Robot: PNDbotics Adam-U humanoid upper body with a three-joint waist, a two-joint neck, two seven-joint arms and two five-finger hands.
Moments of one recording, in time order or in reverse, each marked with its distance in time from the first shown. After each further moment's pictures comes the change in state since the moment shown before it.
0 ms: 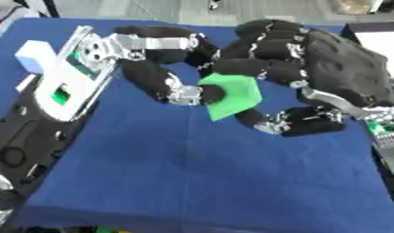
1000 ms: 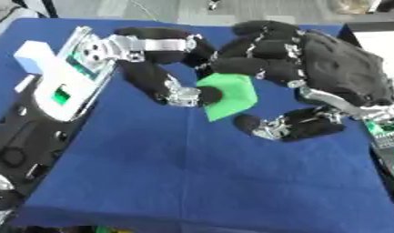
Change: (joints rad) left arm -0.003 -0.001 0.000 0.013 -0.021 -0.012 0.000; right arm 0.002 0.000 -0.004 0.005 -0.049 0.006 0.045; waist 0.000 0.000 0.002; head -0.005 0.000
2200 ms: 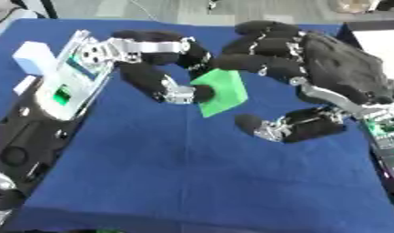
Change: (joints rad) left arm 0.000 0.000 0.013 0.054 -0.039 -0.015 0.000; right arm 0.016 0.016 -0.016 0.000 -0.023 0.021 0.021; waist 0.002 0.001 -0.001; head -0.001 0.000
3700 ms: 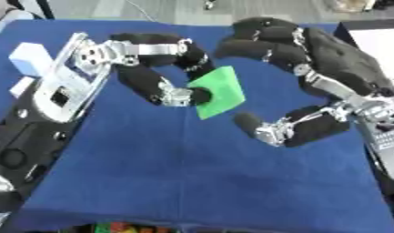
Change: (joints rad) left arm 0.015 0.002 0.004 0.000 -0.001 -0.031 0.001; right arm 0.003 0.018 -0.015 0.000 -0.187 0.044 0.086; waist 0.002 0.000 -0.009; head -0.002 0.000
